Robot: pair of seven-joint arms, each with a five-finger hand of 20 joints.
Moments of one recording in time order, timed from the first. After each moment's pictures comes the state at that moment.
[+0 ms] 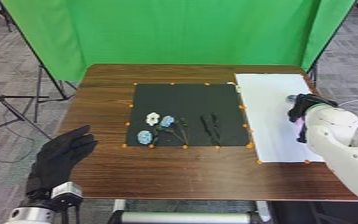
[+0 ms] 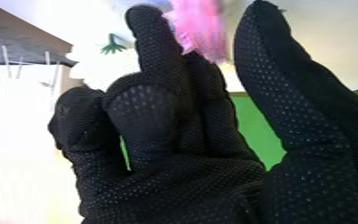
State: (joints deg) left arm 143.0 -51.4 -97.5 -129.2 36.2 16.3 22.2; right arm -72.6 -39.6 61.6 -93.2 -119.4 -20.9 42.9
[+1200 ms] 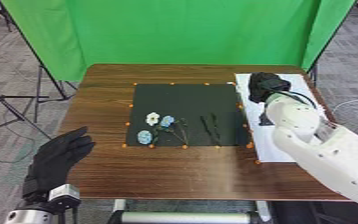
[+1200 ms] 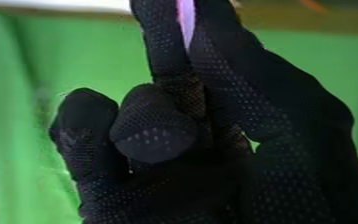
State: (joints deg) left arm 144.8 -49.6 -98.1 -129.3 35.5 17.2 24.3; right arm -57.9 -42.0 40.9 -99.3 -124.9 -8.7 35.6
